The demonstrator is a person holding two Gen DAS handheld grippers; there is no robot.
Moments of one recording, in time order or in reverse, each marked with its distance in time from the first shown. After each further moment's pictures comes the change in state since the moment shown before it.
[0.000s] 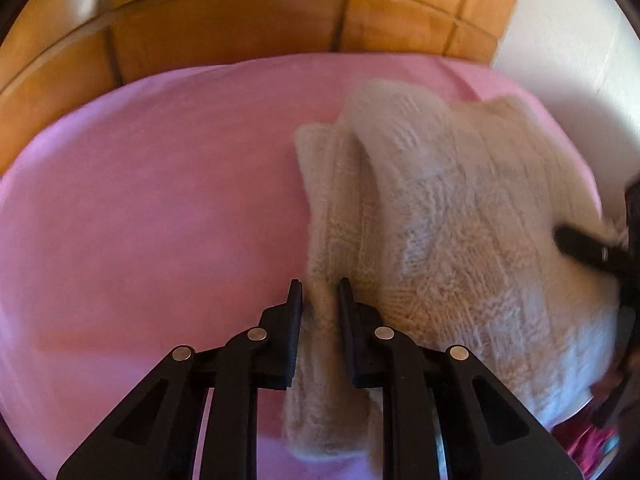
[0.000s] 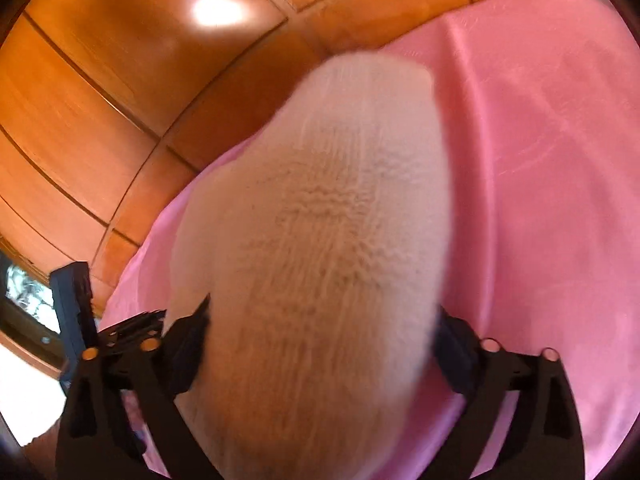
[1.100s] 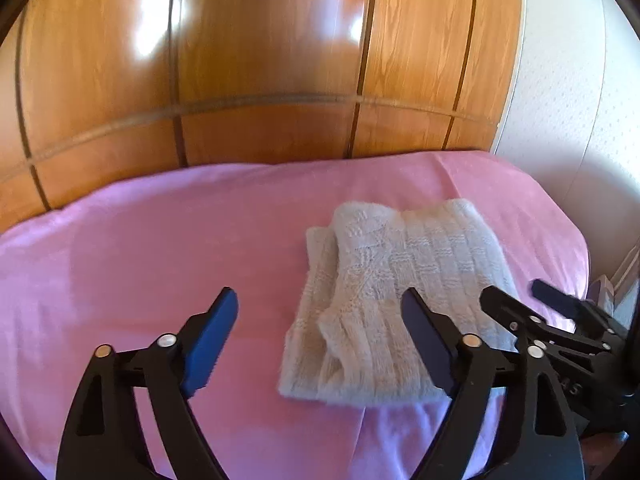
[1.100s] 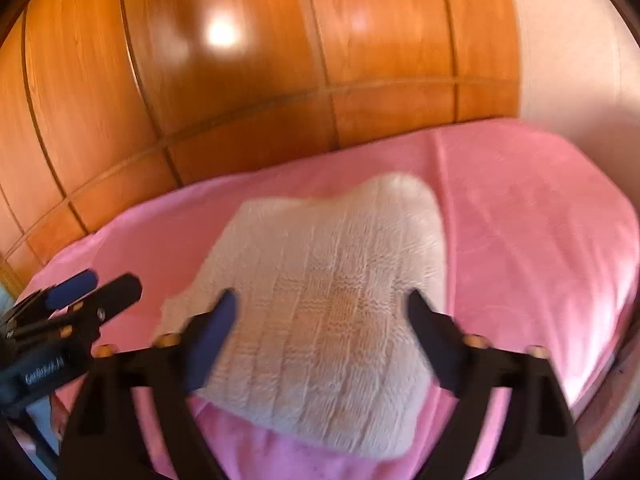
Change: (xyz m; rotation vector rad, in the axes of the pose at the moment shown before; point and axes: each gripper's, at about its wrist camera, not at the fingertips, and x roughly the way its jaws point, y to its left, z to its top) left arm -0.129 -0.042 -0.031 -0.020 -0.333 0.120; right arm -0.041 0.127 -0.048 -0.239 -0.257 -0.356
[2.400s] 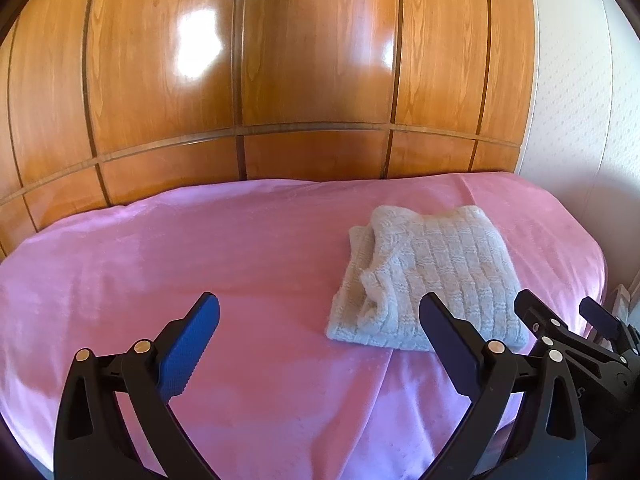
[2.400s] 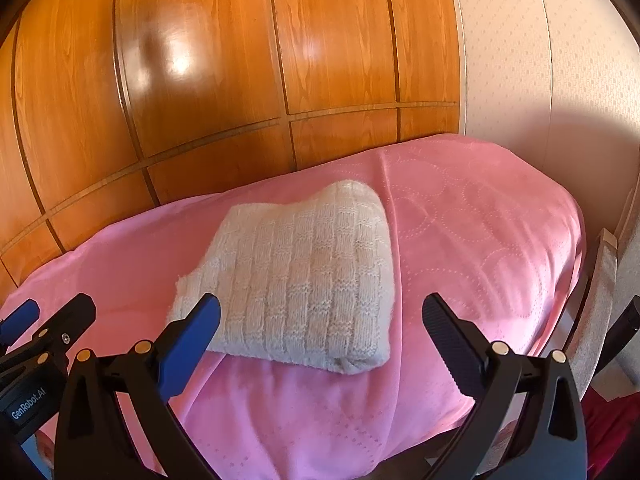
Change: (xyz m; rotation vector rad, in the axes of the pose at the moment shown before) left arm -0.079 0.014 -0.042 -0.032 -0.091 0.128; right arm -0.074 0.031 -0.040 0.049 -0.088 -0.166
